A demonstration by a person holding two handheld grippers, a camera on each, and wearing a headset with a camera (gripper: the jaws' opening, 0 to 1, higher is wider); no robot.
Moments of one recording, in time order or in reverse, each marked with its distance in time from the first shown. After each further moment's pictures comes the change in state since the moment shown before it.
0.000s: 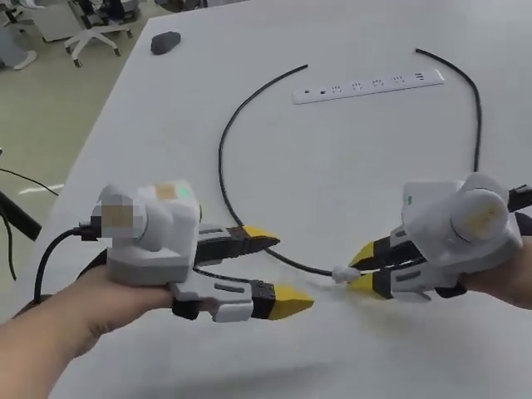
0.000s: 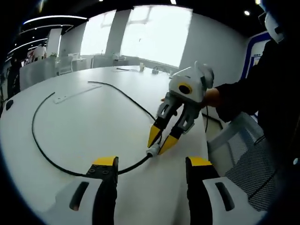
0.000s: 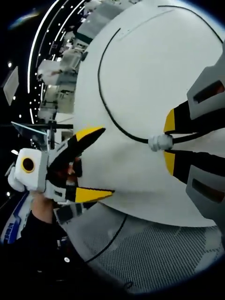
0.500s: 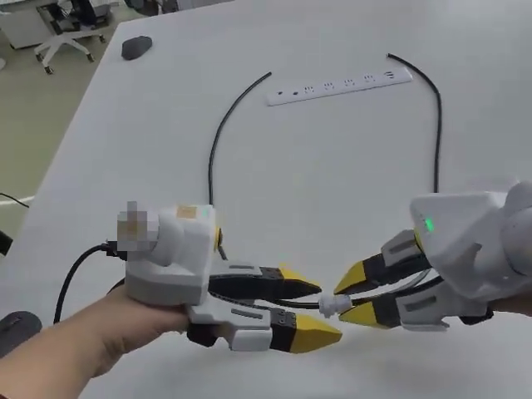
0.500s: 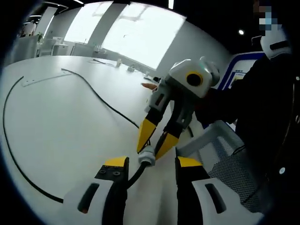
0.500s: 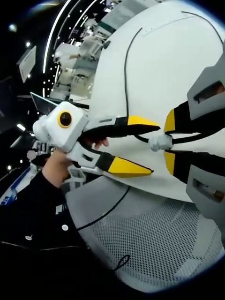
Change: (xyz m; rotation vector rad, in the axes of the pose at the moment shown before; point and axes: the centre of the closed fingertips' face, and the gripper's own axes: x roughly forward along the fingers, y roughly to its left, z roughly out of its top) left arm 0.034 -0.055 -0.015 -0.084 0.048 -0.259; right arm -0.028 0.040 0.021 -0.114 -0.068 0.071
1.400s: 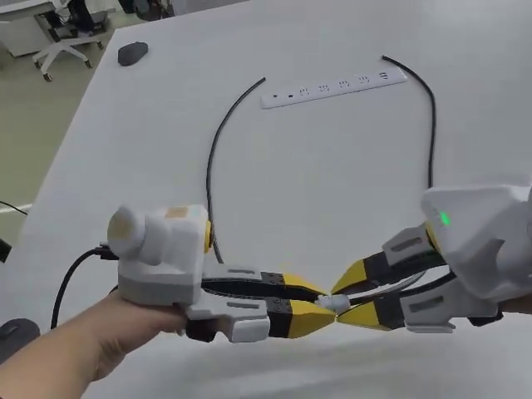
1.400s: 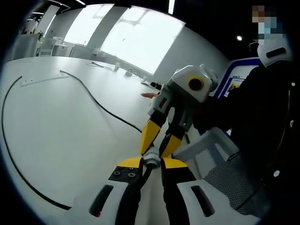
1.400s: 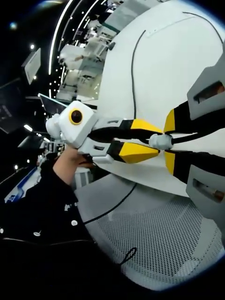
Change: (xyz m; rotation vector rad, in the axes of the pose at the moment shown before) left arm -0.003 -0.005 0.012 -0.019 -0.049 -0.024; right arm -0.010 0.004 0.009 -0.014 -0.049 -0.008
